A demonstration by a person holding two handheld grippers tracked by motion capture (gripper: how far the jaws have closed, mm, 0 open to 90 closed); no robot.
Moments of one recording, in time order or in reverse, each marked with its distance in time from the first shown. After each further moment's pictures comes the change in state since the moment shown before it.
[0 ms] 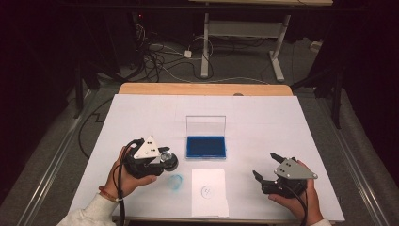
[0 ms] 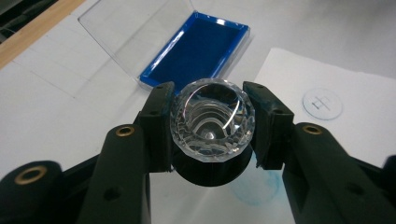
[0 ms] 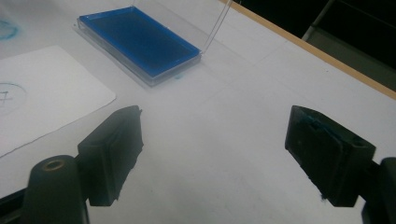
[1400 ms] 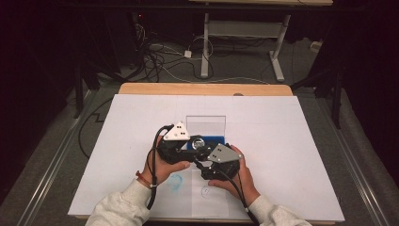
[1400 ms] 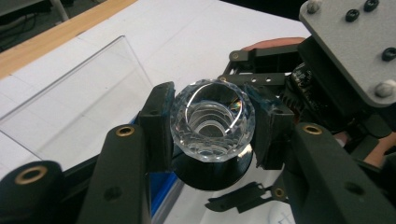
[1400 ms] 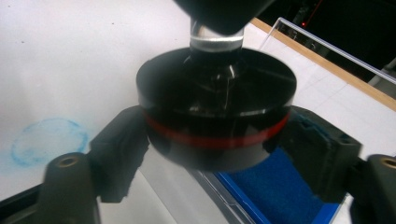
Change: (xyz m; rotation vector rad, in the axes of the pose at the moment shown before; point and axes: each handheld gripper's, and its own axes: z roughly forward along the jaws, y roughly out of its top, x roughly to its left) left arm -0.010 0.058 0.052 -0.155 -0.141 -0.094; right arm 0.088 0.078 0.114 -0.083 0.174 -0.055
